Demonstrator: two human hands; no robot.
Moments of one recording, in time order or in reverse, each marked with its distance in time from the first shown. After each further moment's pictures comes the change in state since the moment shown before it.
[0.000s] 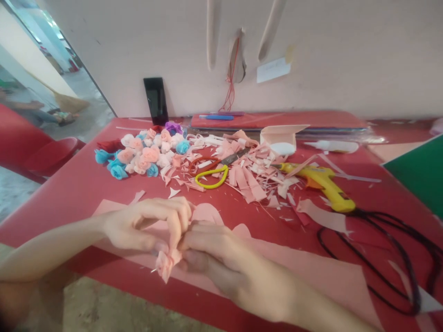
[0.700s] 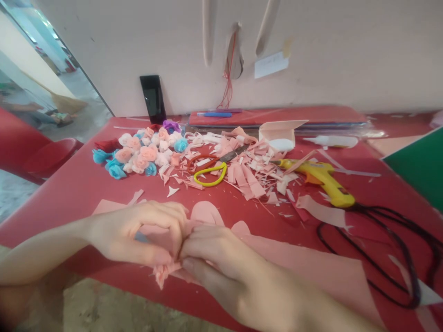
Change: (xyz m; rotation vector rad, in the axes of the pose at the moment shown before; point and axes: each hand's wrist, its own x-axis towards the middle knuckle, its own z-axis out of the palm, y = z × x) left_hand 0.000 0.017 0.003 0.081 -0.077 -0.243; right_hand -0.005 -0.006 0.001 0.036 -0.030 0.062
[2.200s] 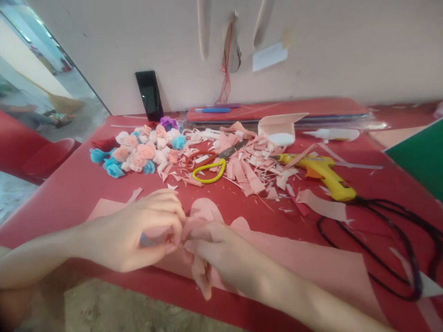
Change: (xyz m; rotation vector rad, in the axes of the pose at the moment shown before) left_hand -0.003 0.011 0.011 0.521 0.078 -0.161; right_hand 0.019 0.015 0.015 0.612 -0.123 0.558
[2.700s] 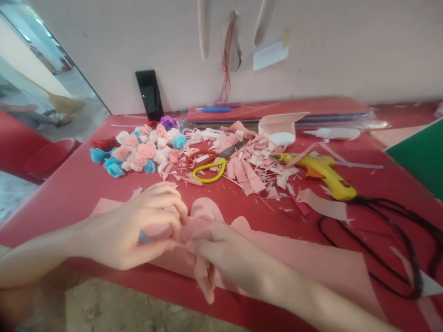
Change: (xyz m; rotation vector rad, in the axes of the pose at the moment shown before) left_hand -0.001 0.000 -0.004 0.055 0.048 0.051; right_hand 0.000 0.004 -0.002 0.002 -0.028 0.014
